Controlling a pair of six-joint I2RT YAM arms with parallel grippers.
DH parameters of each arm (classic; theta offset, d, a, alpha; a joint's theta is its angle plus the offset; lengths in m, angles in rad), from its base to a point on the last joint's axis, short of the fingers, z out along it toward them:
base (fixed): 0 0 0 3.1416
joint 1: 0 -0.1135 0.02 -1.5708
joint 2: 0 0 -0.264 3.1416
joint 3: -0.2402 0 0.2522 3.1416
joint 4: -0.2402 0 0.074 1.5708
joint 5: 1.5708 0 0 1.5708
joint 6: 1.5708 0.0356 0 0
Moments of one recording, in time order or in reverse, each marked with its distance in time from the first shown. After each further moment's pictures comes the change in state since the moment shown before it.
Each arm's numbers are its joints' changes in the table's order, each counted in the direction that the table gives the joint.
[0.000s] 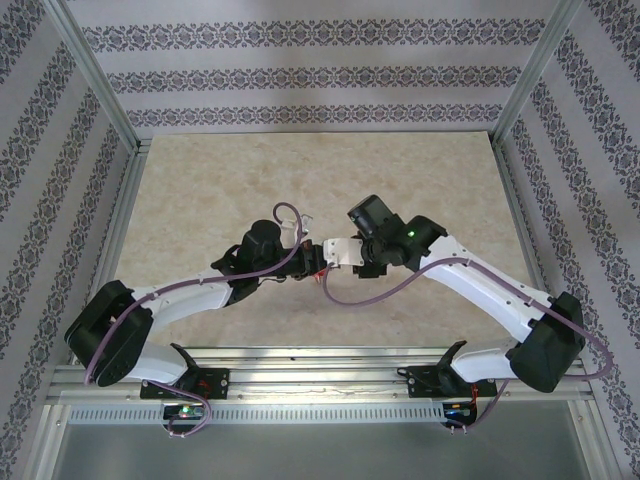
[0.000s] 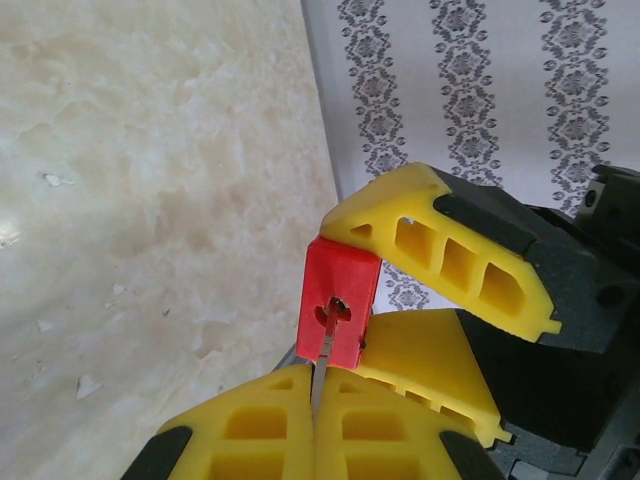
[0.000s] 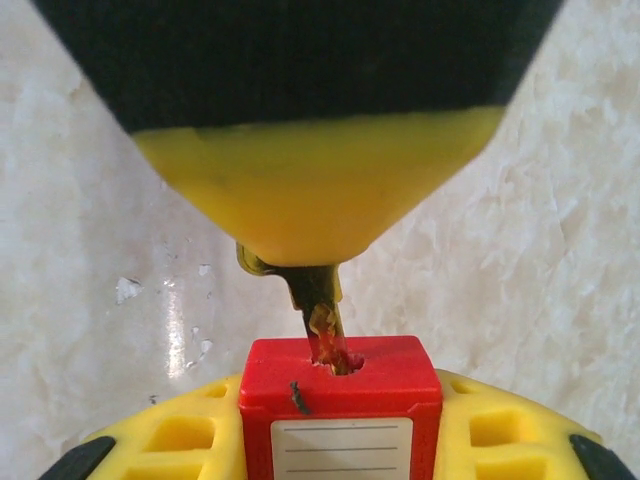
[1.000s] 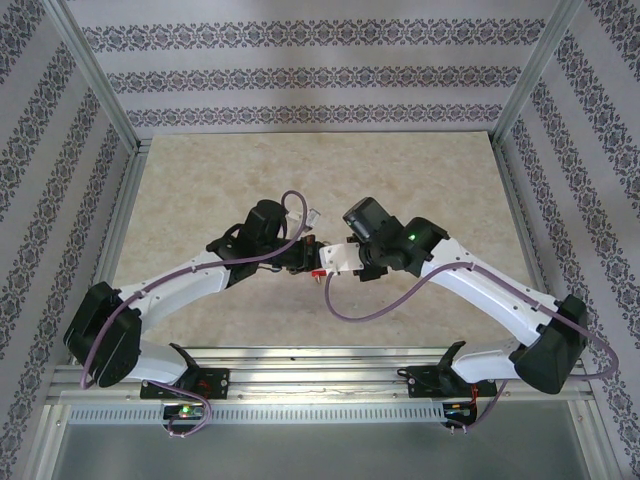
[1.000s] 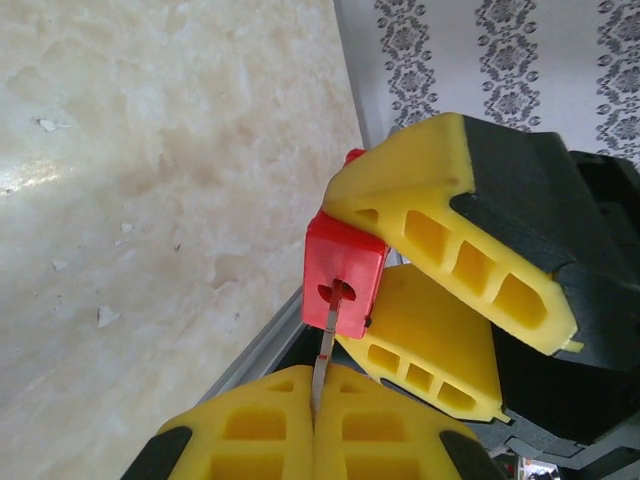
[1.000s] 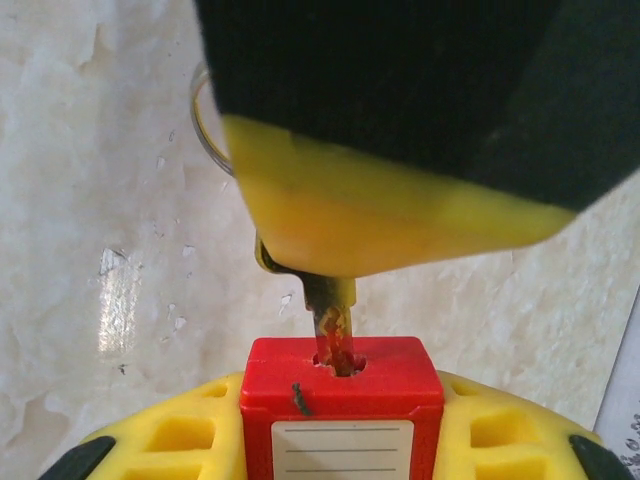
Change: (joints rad) left arm -0.038 0.001 -0.216 -0.452 0.153 0.209; right arm -0.076 0.013 -0.034 -0.032 0.088 -0.122
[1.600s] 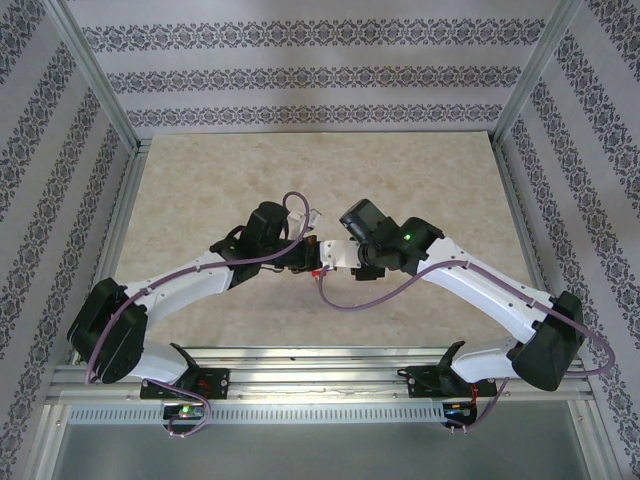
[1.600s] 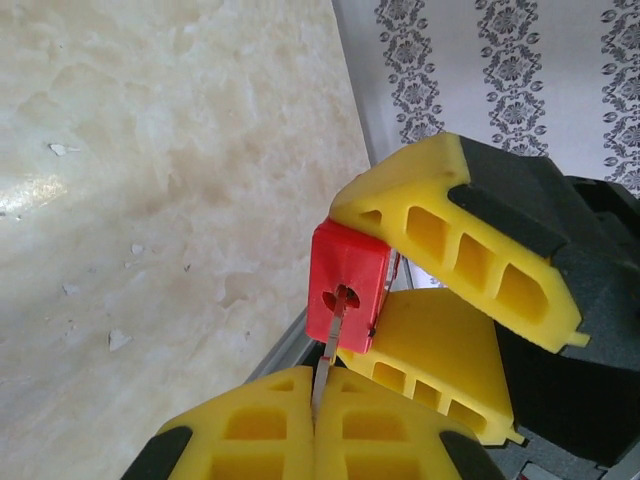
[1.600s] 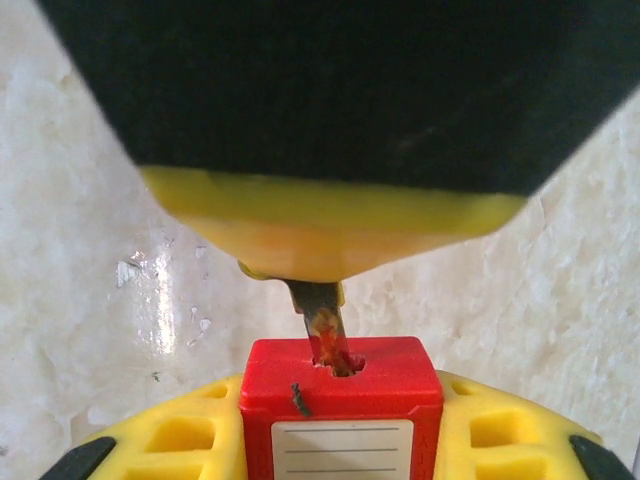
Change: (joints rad) left arm 0.009 -0.012 0.042 0.100 -0.041 -0.002; right arm -0.004 -0.018 -0.002 -0.013 0.034 0.188
